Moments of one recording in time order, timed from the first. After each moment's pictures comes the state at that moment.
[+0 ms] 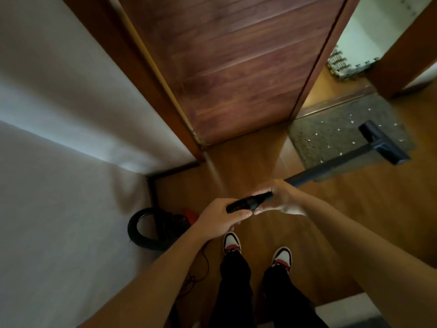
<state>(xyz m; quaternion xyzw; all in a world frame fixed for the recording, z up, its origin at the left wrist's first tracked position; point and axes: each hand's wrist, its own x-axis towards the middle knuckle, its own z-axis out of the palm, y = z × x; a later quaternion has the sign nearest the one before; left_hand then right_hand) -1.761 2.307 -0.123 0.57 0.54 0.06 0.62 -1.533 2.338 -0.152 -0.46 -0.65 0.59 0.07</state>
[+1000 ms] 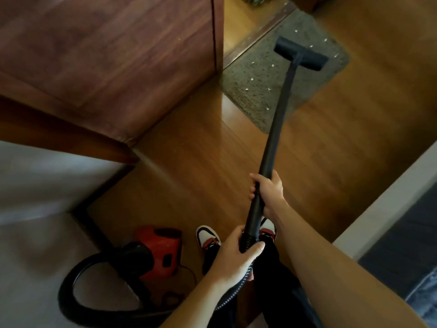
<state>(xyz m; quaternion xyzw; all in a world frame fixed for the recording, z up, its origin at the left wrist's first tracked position) -1.652 2.237 -0.309 0.43 0.46 -0.06 0.77 -1.482 2.274 -0.363 -0.69 0.16 0.51 0.50</state>
